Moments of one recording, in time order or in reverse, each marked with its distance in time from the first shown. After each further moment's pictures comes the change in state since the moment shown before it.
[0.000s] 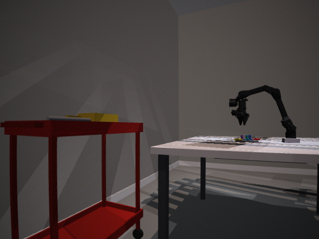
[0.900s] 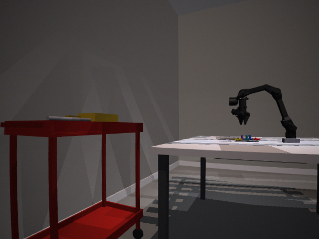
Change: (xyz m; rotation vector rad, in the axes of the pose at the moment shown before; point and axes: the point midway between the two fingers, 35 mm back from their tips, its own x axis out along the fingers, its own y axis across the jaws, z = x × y) arm -0.005 0.043 -0.019 0.025 0.007 0.001
